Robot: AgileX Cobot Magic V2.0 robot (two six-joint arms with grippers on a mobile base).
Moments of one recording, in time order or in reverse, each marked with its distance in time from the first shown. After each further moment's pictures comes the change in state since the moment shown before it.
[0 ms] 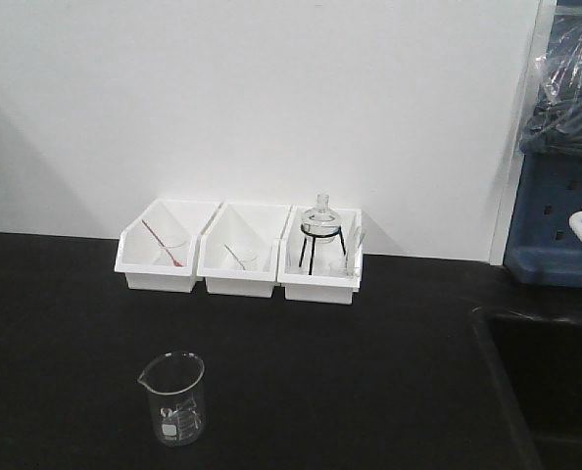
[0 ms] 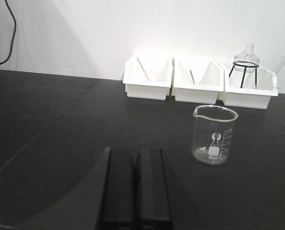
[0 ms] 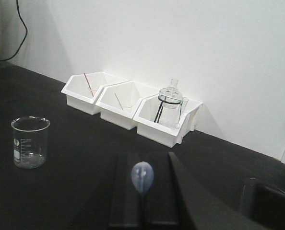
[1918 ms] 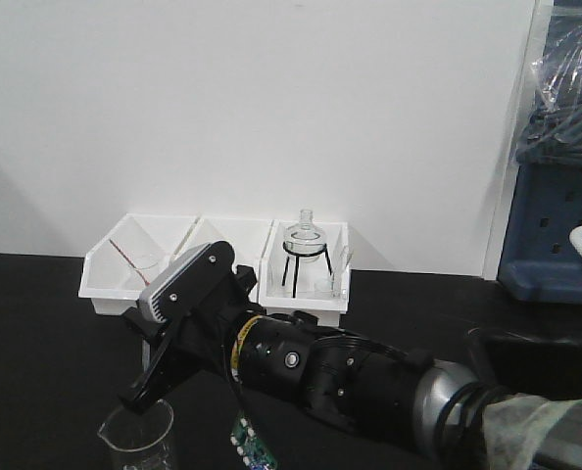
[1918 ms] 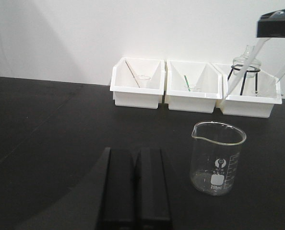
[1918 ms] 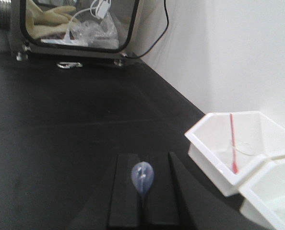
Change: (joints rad) left arm 0.000 0.000 0.000 0.000 0.000 0.000; right arm 0.703 1.456 -1.172 0.513 0.022 -0.620
